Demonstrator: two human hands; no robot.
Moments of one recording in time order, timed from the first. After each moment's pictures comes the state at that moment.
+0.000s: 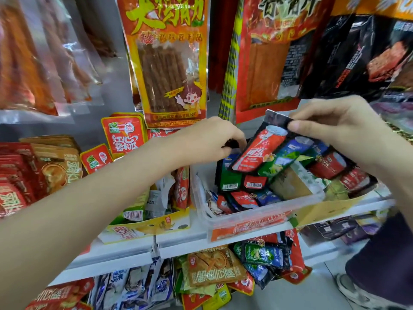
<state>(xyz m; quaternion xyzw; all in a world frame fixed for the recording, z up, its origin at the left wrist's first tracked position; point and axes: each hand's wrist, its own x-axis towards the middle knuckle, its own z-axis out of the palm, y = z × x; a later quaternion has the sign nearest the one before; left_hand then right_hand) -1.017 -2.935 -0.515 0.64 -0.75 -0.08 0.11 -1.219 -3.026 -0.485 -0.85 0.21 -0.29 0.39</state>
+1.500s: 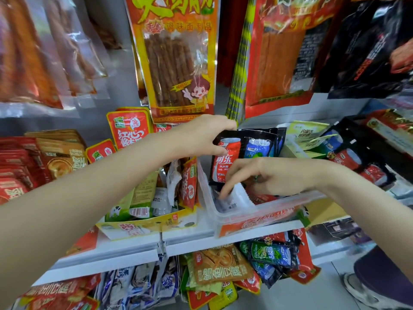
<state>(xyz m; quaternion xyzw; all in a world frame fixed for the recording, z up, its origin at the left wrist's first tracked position) -0.985 -2.944 -0.540 0.65 -0.74 -0.08 0.13 -1.162 -3.003 -0.534 -0.92 0.06 0.19 0.35</state>
